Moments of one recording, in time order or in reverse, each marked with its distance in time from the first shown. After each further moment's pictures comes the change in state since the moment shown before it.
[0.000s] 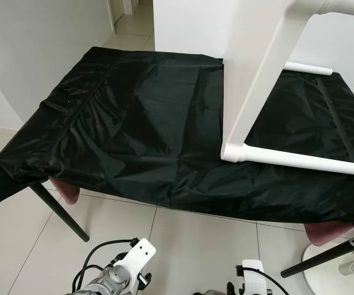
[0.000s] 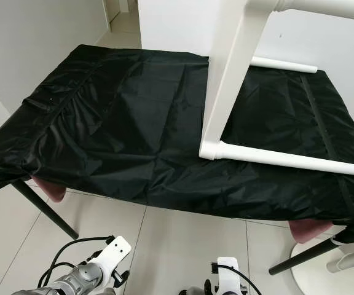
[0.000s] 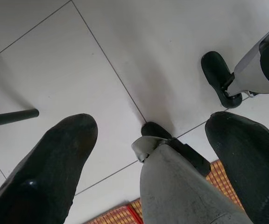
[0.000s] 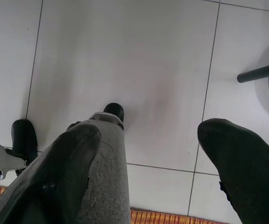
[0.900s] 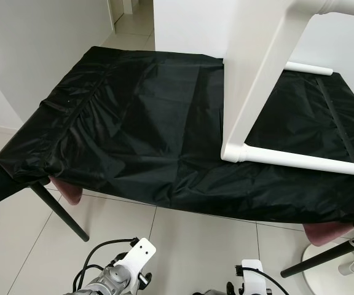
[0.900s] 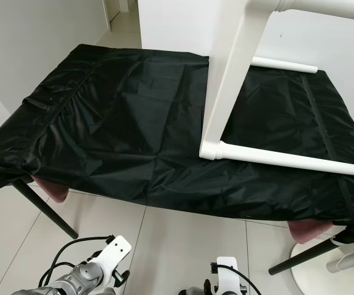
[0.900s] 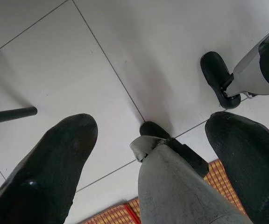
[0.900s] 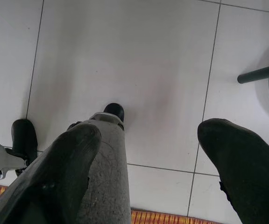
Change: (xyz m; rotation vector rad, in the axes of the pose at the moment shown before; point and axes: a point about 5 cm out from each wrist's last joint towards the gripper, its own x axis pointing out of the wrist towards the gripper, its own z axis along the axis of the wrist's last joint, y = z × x) left arm 0.000 0.000 0.001 -0.017 0.005 0.003; right arm 0.000 -0.002 -0.001 -0.007 0.001 -0.002
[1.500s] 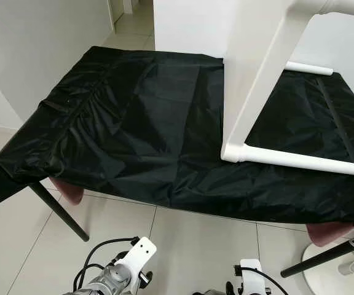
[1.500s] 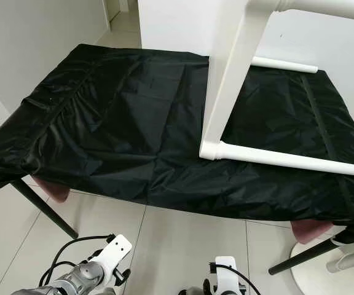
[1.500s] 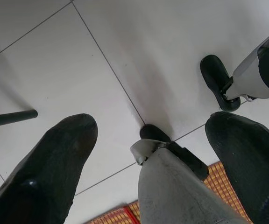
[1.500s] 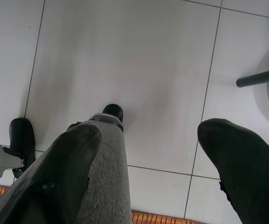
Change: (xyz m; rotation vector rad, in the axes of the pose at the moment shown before) left arm 0.000 0.000 0.002 0.001 -0.012 0.001; right arm 0.000 0.001 0.000 -0.024 0.005 0.000
